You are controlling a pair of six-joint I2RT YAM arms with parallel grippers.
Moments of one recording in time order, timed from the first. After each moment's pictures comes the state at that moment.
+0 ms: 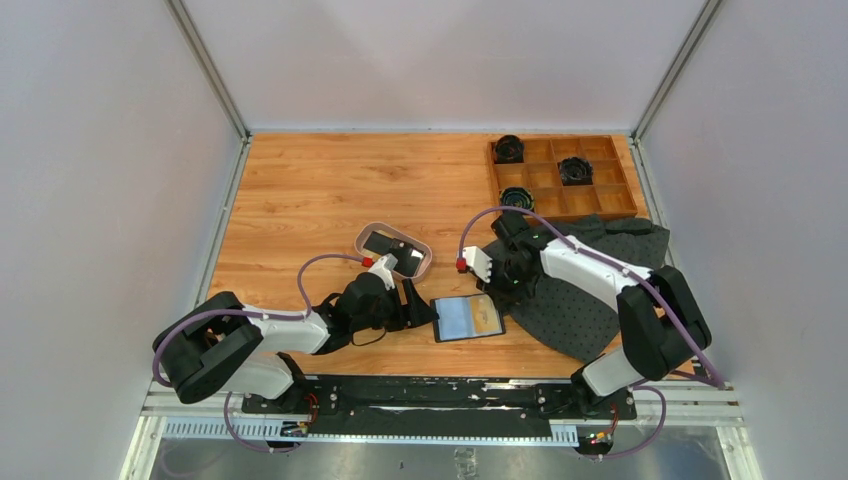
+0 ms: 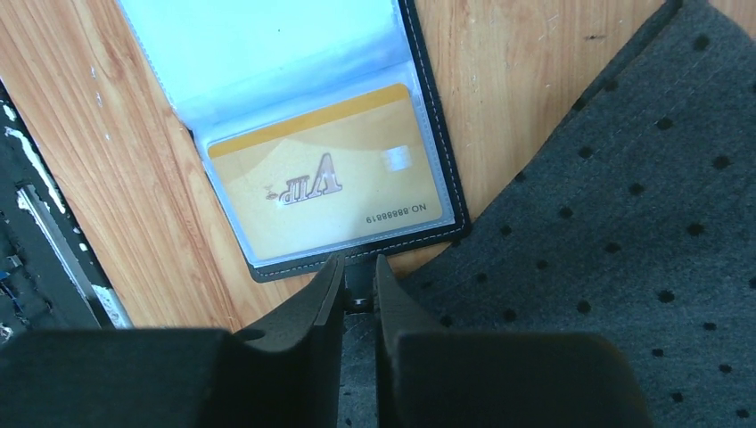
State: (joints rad) left arm -0.85 1.34 0.26 0.53 0.13 -0.99; right arm 0.54 1.49 0.90 -0.75 -0.41 -0.79
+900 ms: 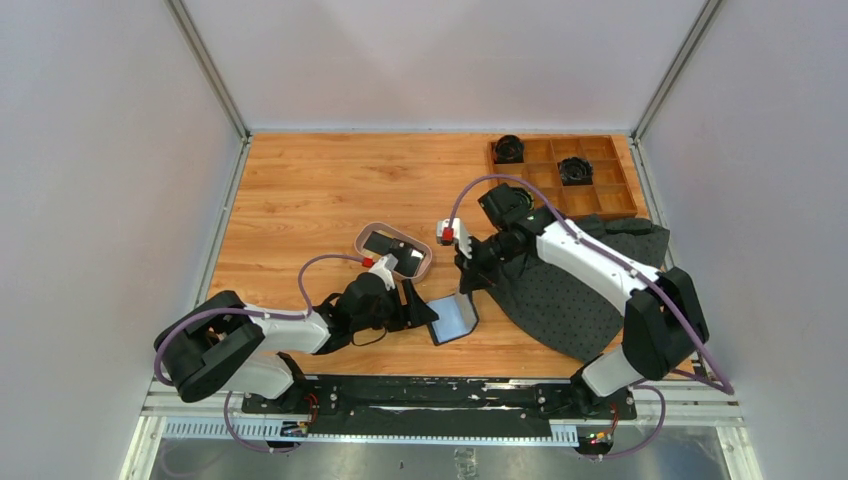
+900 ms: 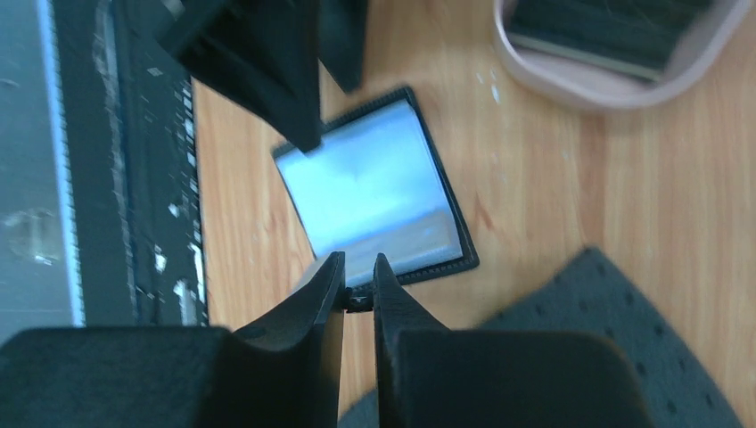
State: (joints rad) left arm -0.85 1.34 0.26 0.54 0.13 -1.00; right arm 0.58 1.46 1.09 -0.78 -0.70 -0.73
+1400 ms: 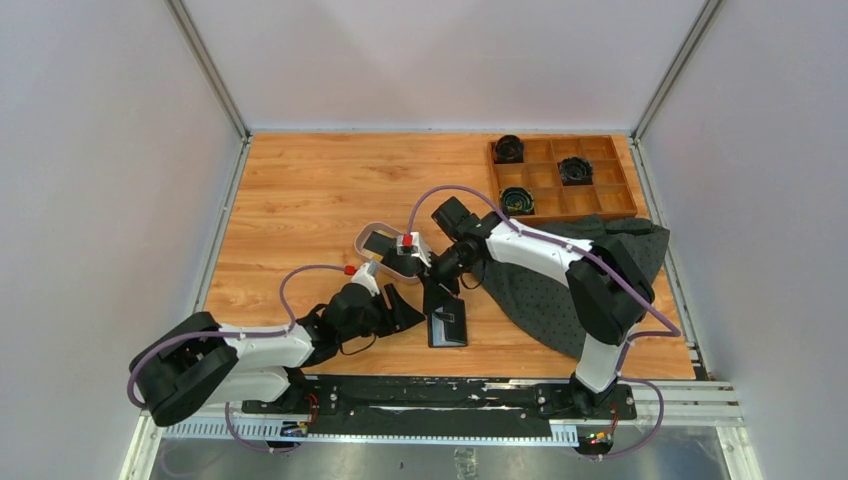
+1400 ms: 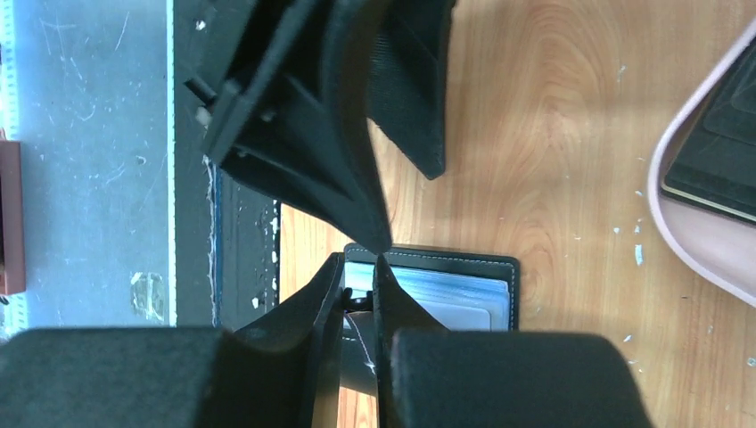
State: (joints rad) left arm -0.85 1.20 0.17 0.52 0.05 -1.05; right arm 0.76 1.76 1.22 -0.67 -0.89 -0.49
